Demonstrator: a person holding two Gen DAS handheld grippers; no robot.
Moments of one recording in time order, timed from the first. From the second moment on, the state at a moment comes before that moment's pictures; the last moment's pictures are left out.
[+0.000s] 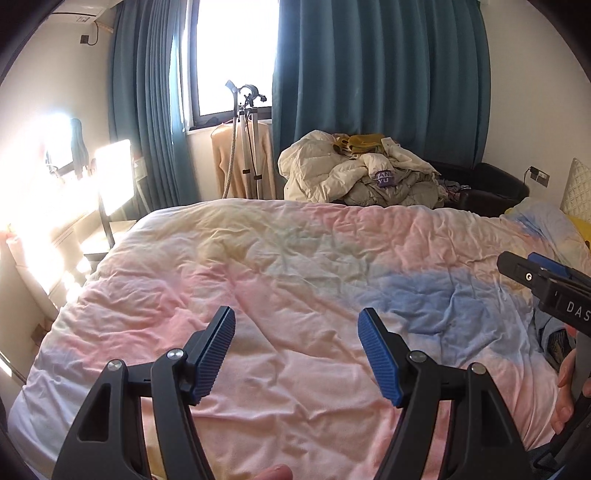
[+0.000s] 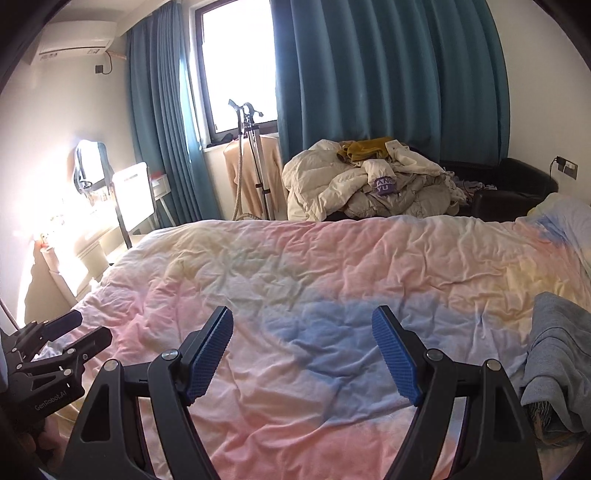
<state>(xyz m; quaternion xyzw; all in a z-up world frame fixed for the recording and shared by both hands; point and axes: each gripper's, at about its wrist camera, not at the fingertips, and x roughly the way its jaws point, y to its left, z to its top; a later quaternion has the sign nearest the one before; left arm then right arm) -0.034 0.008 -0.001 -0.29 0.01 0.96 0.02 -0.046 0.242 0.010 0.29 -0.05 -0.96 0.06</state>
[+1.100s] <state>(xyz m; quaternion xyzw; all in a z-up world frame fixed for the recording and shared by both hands) -0.059 0.002 -0.051 -0.36 -0.02 0.93 -0.01 -0.057 0.251 -0.049 0.34 -0.05 -0.94 0.03</state>
